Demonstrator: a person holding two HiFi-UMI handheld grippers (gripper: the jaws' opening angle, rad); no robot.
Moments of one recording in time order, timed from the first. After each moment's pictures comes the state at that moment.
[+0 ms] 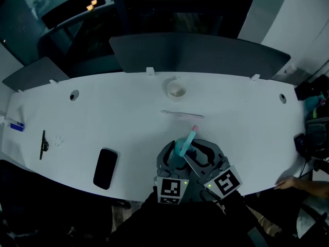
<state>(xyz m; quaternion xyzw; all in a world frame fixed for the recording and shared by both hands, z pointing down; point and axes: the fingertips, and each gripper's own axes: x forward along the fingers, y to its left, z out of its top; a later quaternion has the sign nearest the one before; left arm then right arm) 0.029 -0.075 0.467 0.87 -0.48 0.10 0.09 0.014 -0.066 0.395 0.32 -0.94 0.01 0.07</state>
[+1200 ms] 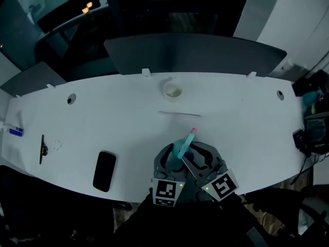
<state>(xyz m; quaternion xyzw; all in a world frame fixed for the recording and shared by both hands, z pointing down) 0.029 -0.068 0.470 0.88 -0.45 0.09 0.11 0.018 -0.060 0.398 0.35 -0.94 0.00 0.04</state>
